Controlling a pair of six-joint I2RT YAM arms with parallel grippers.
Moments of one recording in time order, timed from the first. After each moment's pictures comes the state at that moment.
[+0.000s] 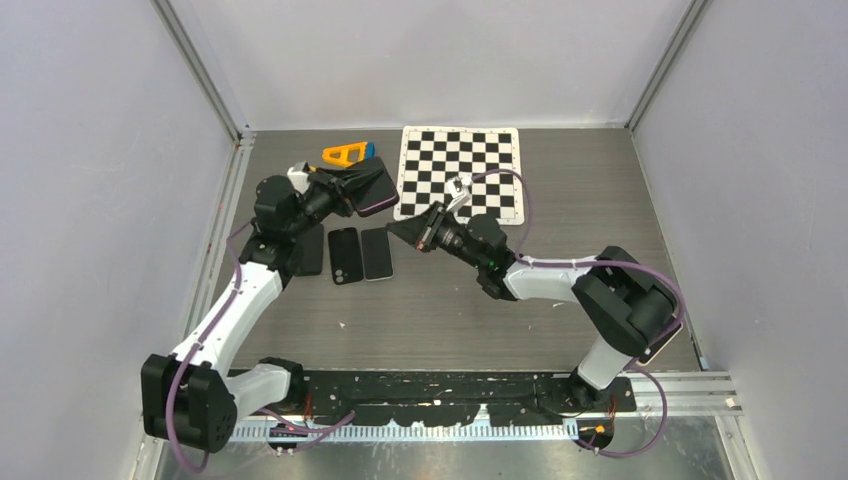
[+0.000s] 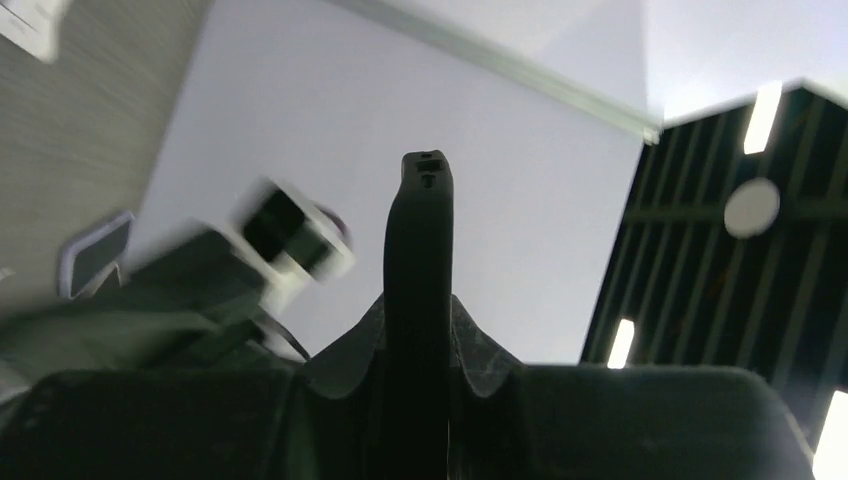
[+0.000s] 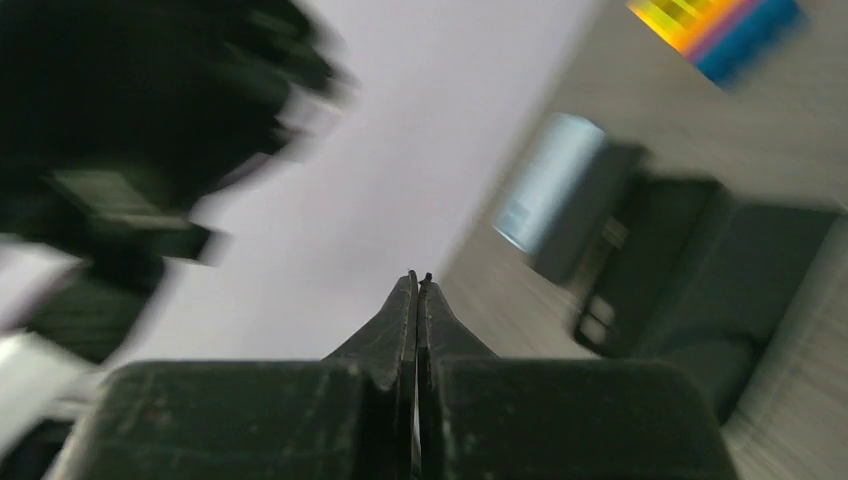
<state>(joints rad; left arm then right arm) -0.21 1.12 0.81 0.23 0.47 -1.91 0.79 1.63 0.78 1.04 -0.20 1.02</state>
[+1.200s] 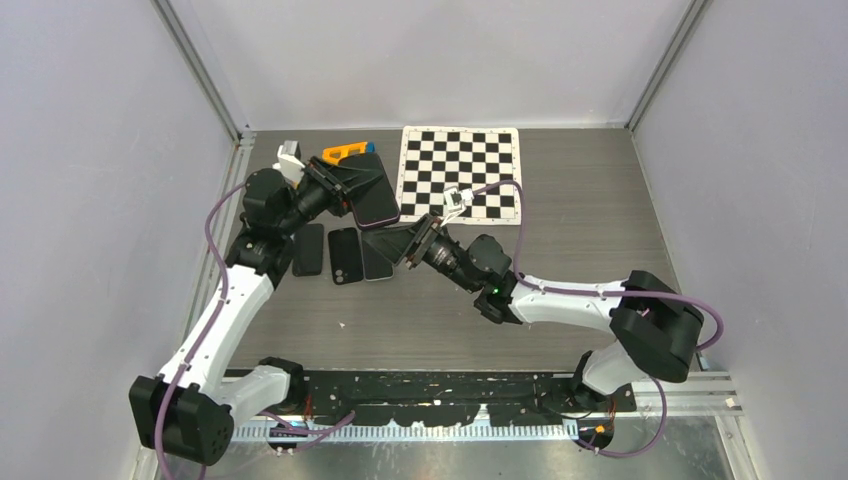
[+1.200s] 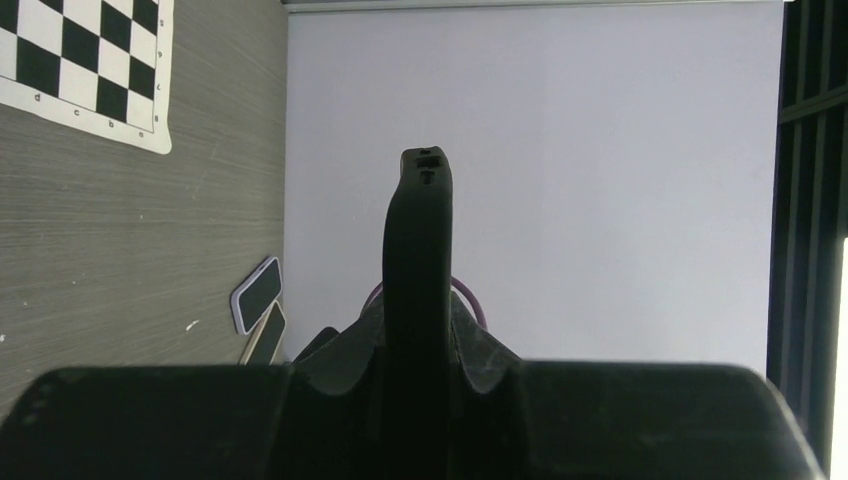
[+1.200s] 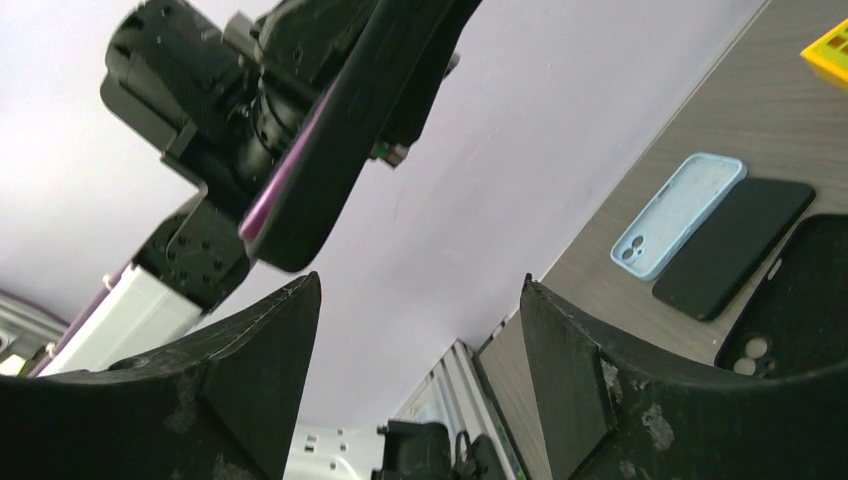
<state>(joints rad) -0.24 1.06 0.94 0.06 0.49 -1.47 1.01 1.48 0.76 1.00 0.01 0.95</state>
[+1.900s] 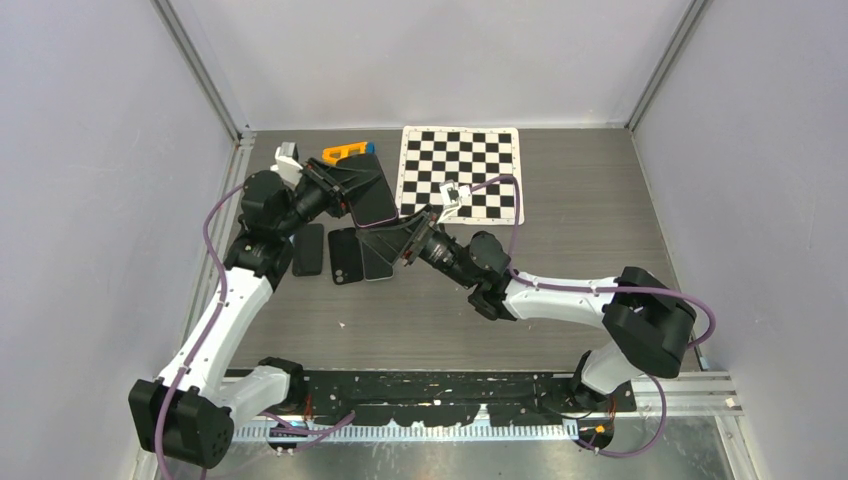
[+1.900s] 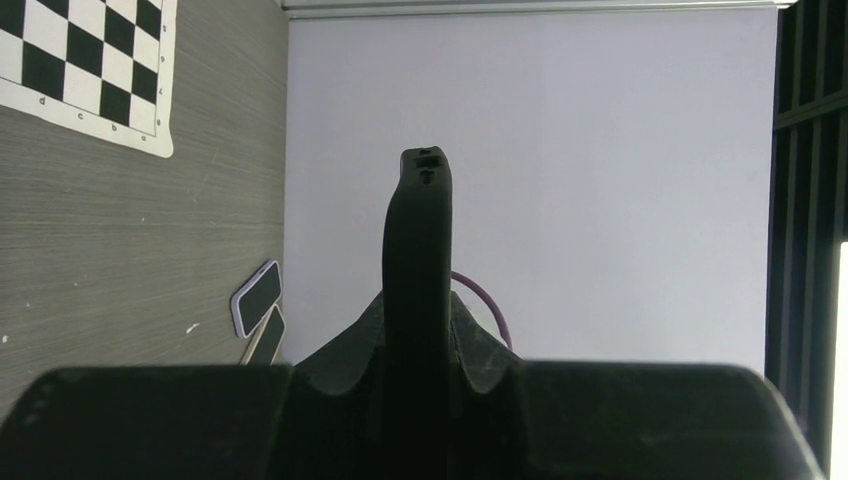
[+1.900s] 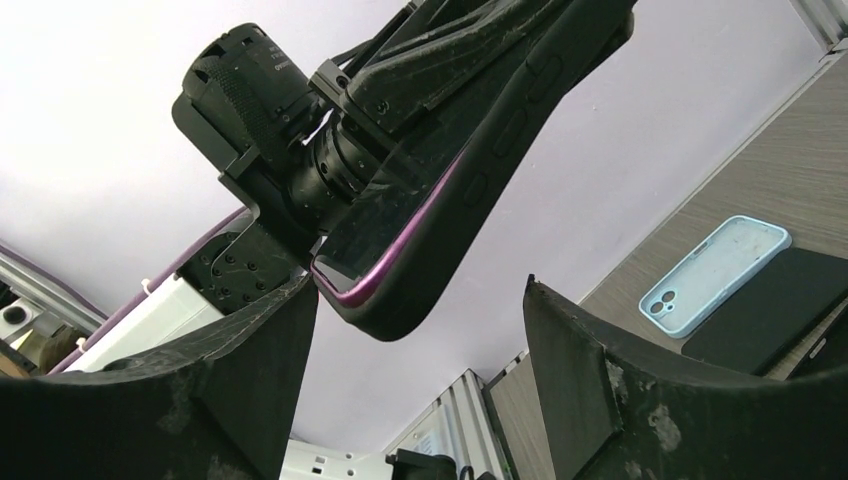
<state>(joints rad) -0.24 1.04 0.93 0.06 0.49 -1.47 1.01 1.52 0.81 1.09 -0.03 0.89</state>
